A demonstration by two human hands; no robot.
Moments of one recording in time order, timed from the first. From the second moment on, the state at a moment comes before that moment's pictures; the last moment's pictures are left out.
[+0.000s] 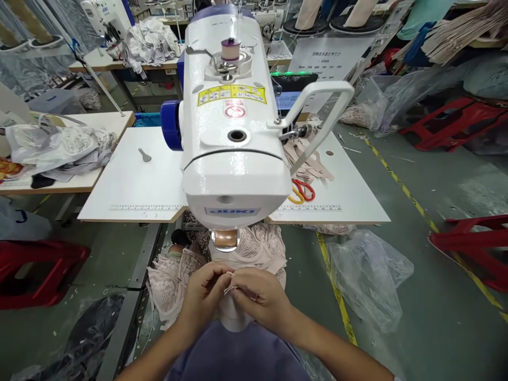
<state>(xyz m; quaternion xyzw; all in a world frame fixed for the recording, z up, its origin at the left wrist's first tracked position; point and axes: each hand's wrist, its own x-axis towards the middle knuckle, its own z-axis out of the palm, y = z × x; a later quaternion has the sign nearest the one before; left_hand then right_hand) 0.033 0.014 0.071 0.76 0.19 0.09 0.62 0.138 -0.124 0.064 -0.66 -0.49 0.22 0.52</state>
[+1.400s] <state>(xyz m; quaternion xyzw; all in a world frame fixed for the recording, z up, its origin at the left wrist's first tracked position) 0.043 0.037 0.096 0.93 0.02 0.08 0.36 0.184 -0.127 0.104 -0.71 -0.47 0.35 0.40</state>
